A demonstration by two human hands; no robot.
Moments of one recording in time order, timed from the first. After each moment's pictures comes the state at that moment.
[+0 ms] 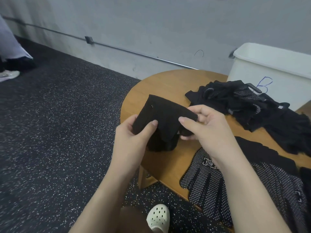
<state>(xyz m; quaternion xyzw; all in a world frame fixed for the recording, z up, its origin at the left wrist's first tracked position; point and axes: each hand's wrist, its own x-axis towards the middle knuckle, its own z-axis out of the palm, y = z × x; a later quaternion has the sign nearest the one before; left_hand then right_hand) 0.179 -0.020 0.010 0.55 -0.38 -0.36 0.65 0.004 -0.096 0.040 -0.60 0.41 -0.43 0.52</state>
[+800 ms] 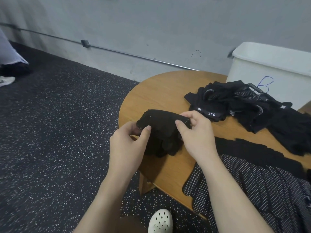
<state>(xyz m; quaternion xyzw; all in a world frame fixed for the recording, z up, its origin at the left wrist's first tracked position) 0.193 -0.035 -0.001 0.73 -0.42 -0.16 0.51 0.035 -0.116 0.007 -0.64 0.53 -0.42 0.37</state>
